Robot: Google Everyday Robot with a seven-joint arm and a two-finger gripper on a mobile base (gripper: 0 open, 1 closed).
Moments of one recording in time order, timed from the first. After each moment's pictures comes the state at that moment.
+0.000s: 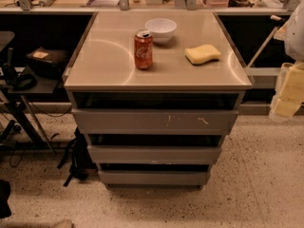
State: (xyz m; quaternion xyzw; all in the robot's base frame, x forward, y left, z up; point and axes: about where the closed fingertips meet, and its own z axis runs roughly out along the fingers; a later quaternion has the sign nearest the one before) arm 0.452 -0.246 0.978 -0.58 0.80 -0.11 0.13
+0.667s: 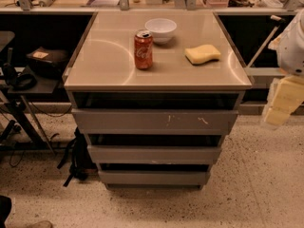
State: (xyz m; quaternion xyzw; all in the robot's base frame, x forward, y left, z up) arm 0.455 -0.243 0.954 -0.57 0.80 -0.10 0.14
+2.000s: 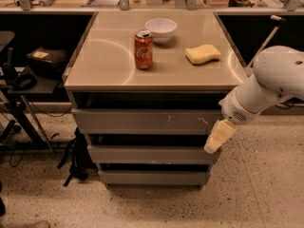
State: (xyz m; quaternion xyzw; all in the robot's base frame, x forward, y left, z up) arm 0.525 -0.198 0.735 -0.52 0.83 0.09 0.17
